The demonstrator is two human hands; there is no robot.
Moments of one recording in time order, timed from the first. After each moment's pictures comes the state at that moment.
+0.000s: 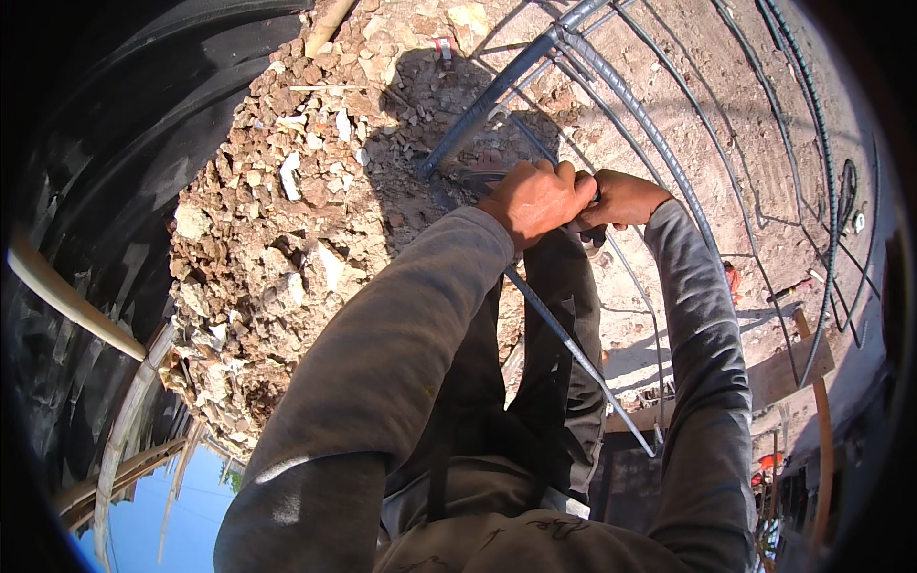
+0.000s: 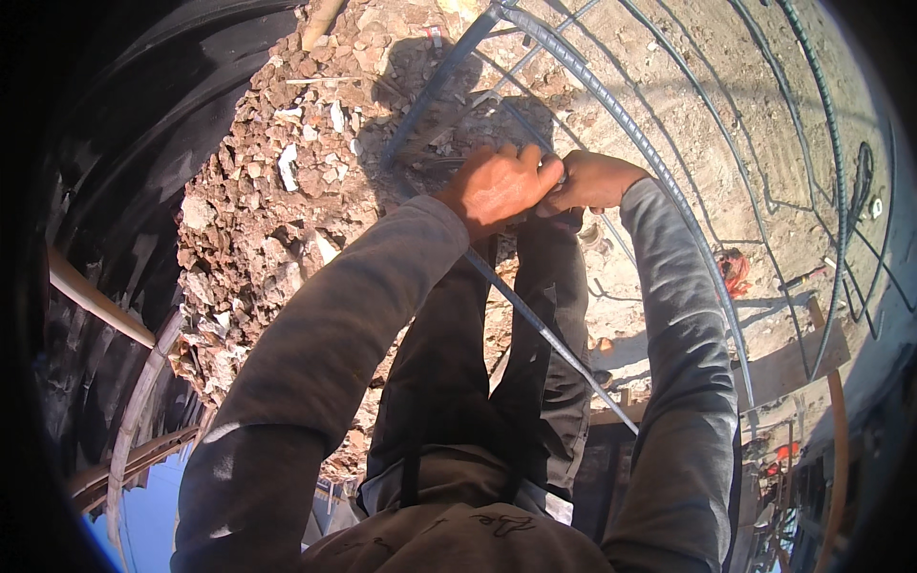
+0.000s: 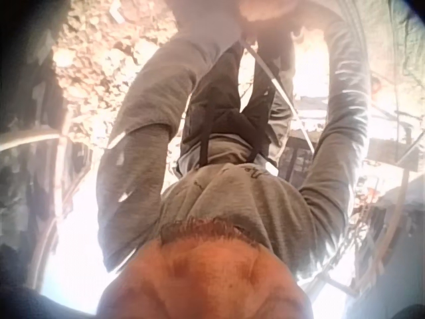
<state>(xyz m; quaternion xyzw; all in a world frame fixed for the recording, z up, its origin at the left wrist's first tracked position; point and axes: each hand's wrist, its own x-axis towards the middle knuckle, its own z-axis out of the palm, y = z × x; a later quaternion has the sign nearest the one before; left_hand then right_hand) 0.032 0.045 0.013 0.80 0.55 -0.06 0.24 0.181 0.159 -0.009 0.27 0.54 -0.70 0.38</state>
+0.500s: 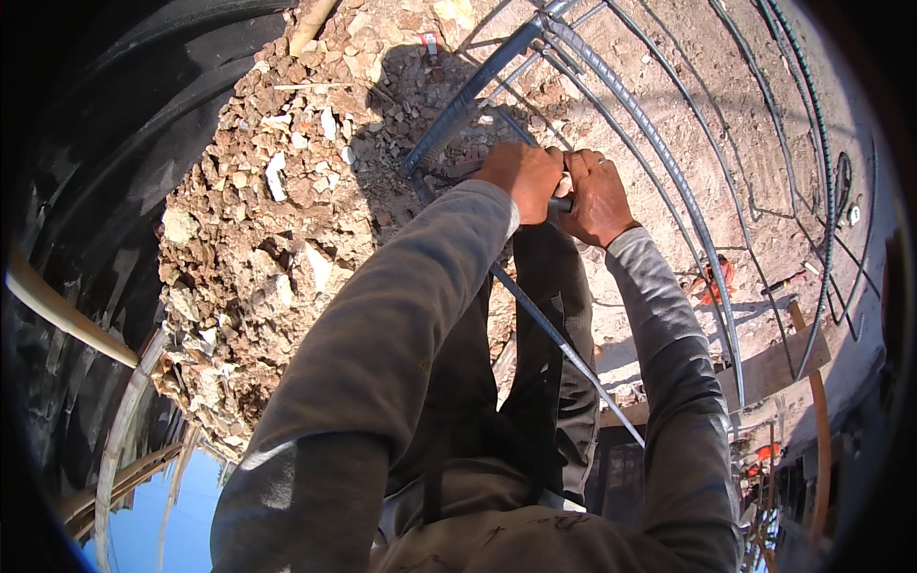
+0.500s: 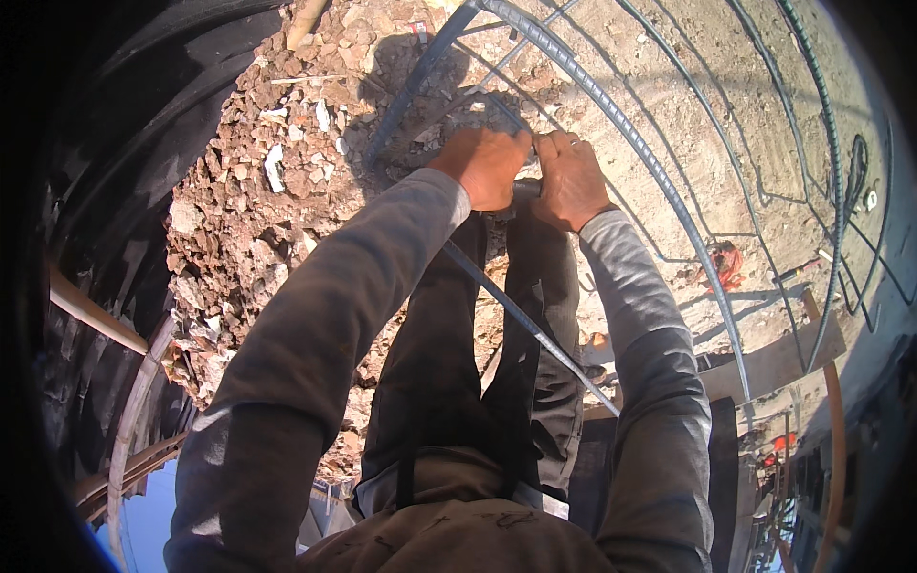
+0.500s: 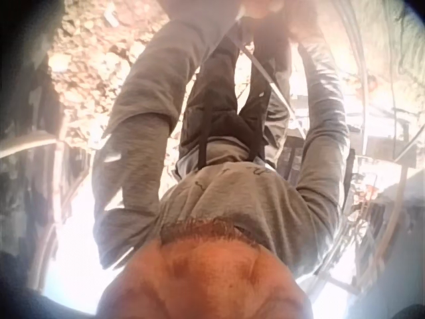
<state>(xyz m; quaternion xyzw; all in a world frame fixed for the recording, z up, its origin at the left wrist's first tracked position) 0.022 0.076 0.014 0.66 0.57 -0.19 0.45 0.190 0.088 -0.045 0.32 0.86 -0.39 0.02</state>
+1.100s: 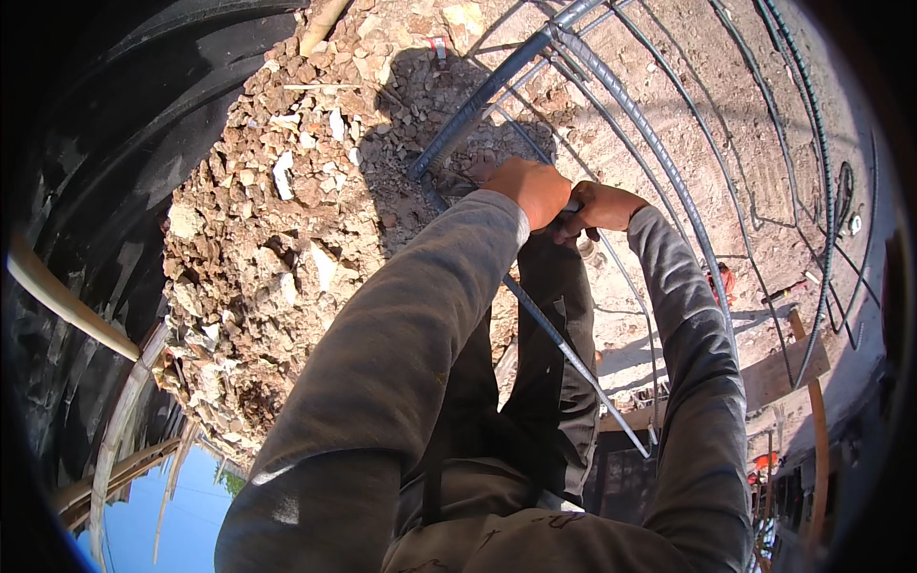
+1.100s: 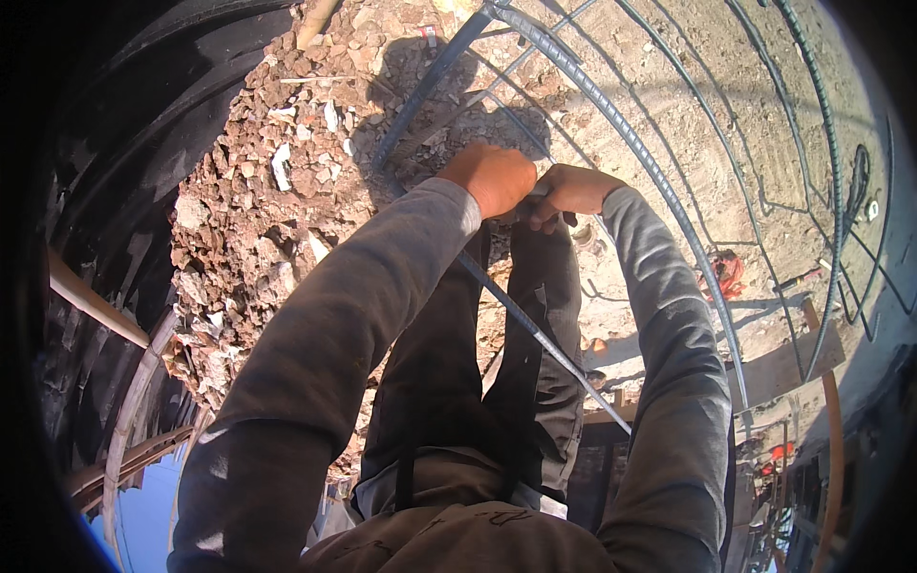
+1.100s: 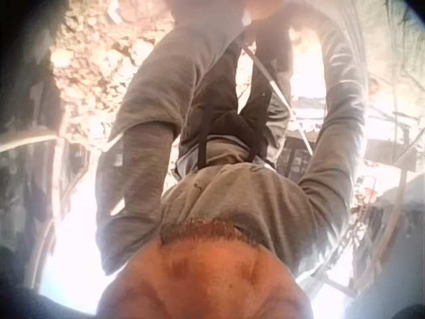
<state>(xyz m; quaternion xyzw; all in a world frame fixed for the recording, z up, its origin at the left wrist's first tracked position) 0.027 0.080 0.015 0.64 0.51 -0.26 0.52 0.186 0.126 -0.055 0.22 0.45 -0.80 0.33</state>
